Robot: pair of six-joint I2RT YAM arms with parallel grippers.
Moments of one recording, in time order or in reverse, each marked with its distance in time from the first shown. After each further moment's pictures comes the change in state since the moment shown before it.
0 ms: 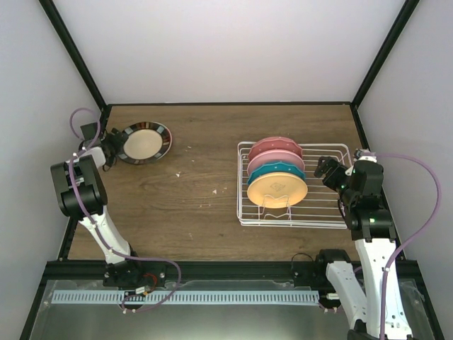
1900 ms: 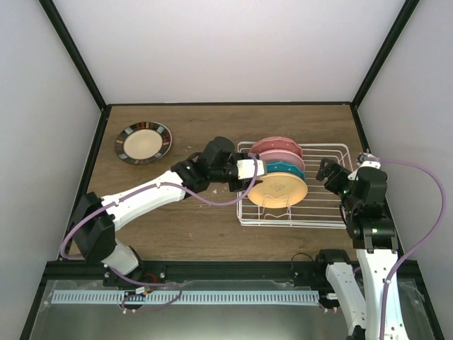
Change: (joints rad) left arm -1.232 -0.380 0.023 -0.159 0.068 1.258; right arm 0.000 -0.074 -0.004 -0.018 0.007 0.000
